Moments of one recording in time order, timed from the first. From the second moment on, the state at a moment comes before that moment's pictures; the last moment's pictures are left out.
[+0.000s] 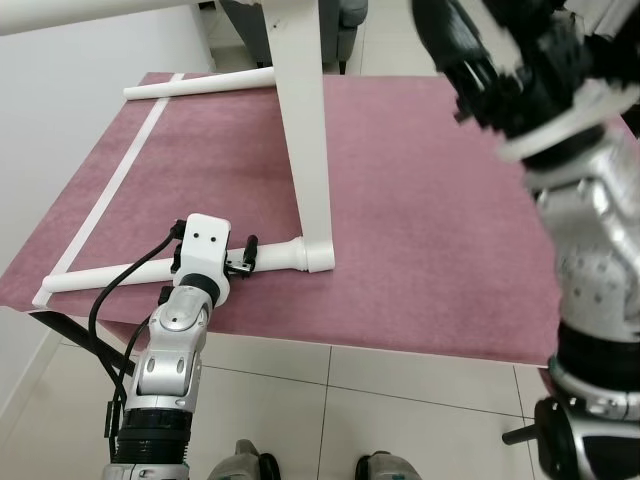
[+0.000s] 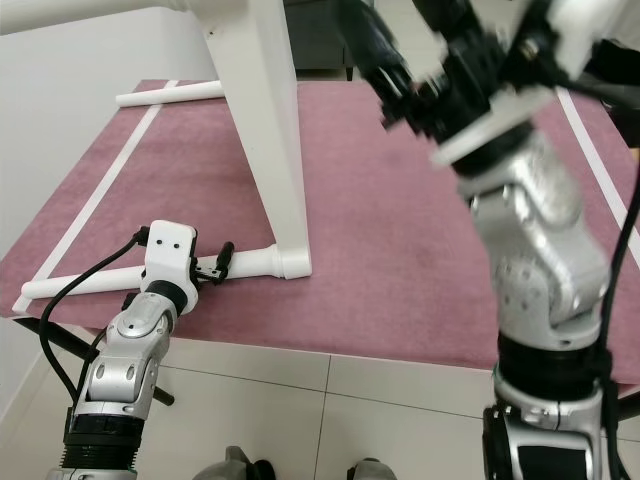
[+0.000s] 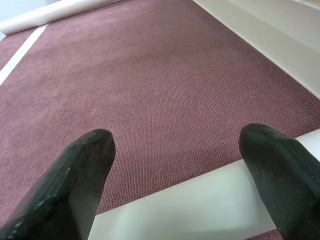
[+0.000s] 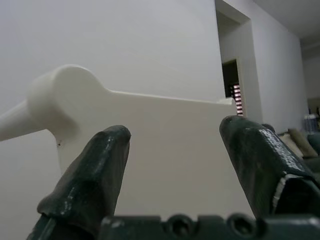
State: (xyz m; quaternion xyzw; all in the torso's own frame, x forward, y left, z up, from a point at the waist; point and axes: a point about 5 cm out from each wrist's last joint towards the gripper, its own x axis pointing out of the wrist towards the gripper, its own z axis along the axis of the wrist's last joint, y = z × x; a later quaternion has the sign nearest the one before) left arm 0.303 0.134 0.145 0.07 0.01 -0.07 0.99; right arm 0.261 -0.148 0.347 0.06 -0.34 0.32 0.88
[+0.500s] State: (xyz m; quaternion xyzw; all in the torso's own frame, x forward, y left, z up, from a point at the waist) left arm 0.293 0.116 0.184 0.11 -0.12 -0.14 0.98; right arm 0.268 -0.205 0.214 0.03 -0.13 -0.03 0.99
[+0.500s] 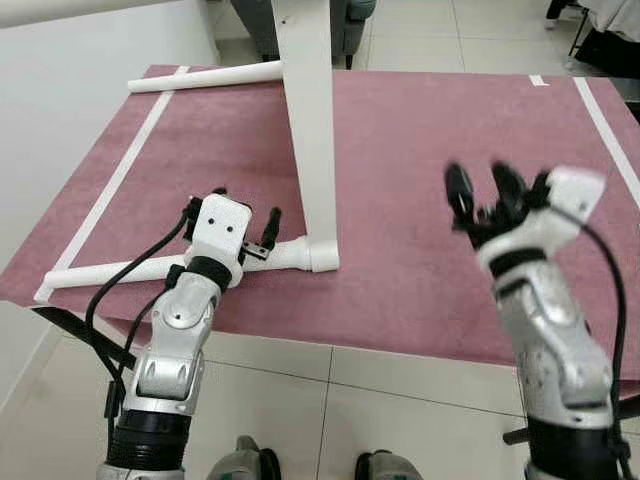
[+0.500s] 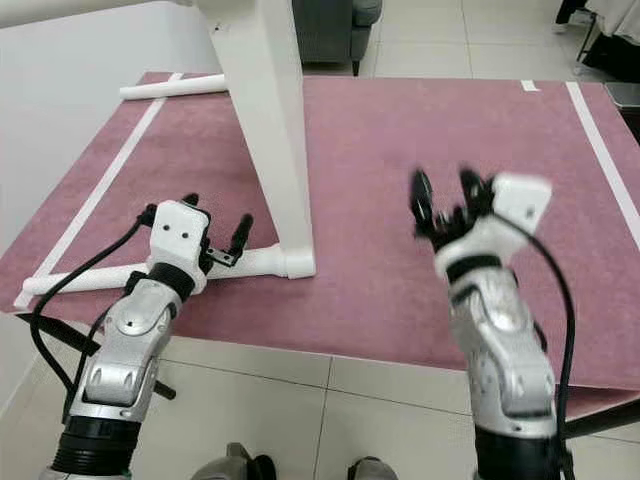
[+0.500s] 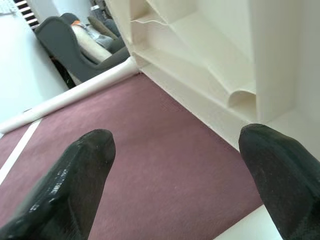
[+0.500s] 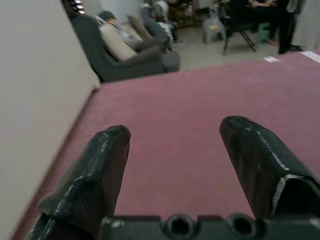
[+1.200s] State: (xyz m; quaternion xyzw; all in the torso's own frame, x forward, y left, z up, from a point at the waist) left arm 0.267 0.086 0.171 0.12 -0.10 -0.31 0.94; right arm 0.252 -0.220 0.171 -0.05 -0.10 -0.14 0.98
